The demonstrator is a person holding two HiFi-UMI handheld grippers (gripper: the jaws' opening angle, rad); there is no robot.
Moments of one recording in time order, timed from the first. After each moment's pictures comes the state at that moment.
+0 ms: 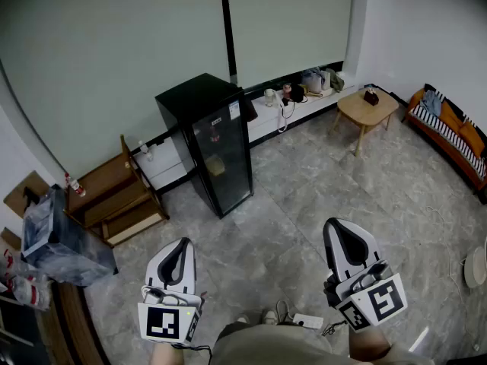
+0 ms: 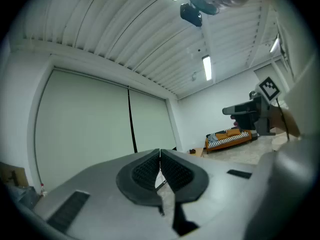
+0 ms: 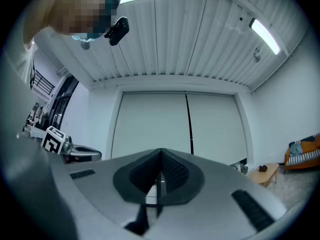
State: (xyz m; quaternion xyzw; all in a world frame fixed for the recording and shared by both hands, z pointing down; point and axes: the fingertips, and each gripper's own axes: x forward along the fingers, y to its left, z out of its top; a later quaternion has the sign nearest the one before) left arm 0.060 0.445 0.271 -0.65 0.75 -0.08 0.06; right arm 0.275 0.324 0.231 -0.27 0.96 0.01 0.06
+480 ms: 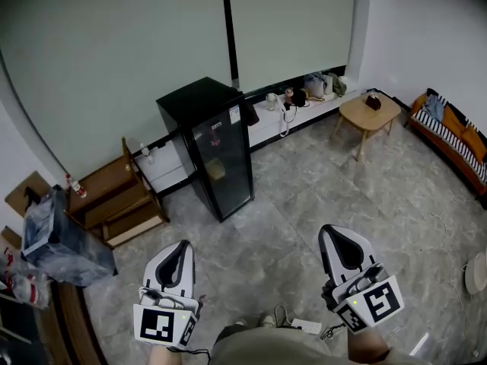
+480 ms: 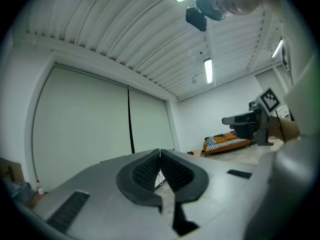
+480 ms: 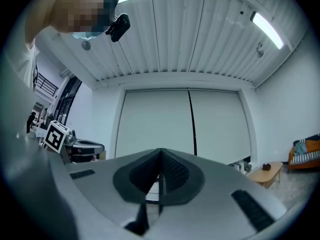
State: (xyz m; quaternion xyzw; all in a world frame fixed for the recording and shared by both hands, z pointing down) left arm 0.073 0.435 0.261 -0.66 0.75 -0.07 0.05; right arm 0.278 0.313 0.242 -0.25 0.97 0.01 0.05
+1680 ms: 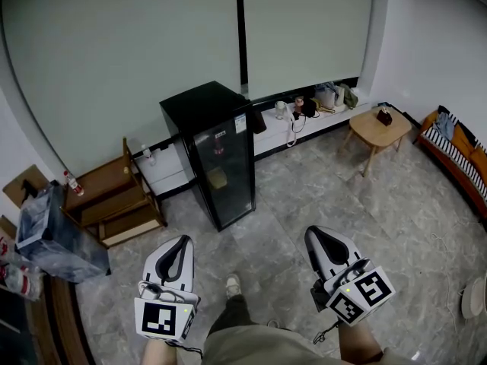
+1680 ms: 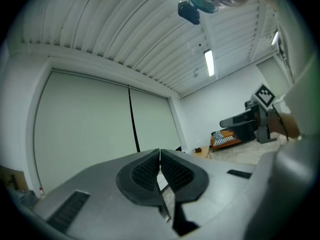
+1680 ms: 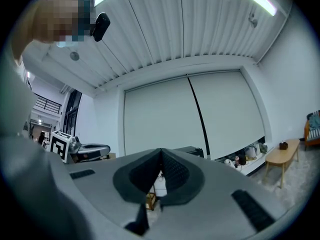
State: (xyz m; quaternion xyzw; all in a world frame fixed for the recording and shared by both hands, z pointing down) left arm 0.038 0.353 0.283 -0.63 0.76 -0.10 0.07; right arm 0.219 0.221 0.287 -0.19 0.98 -0.07 0.04
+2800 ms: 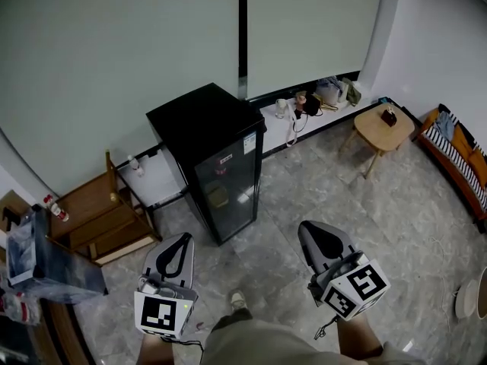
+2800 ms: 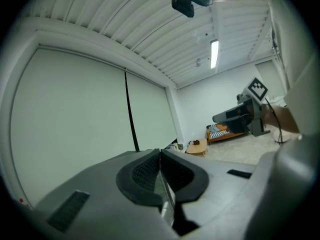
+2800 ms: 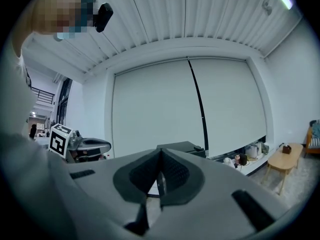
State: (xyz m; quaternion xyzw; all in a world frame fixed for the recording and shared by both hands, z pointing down) left arm -0.173 0.171 0.306 -0.67 0.73 -0.13 0.03; right arm 0.000 0.052 0.296 -0.20 0.98 -0.07 -0.03
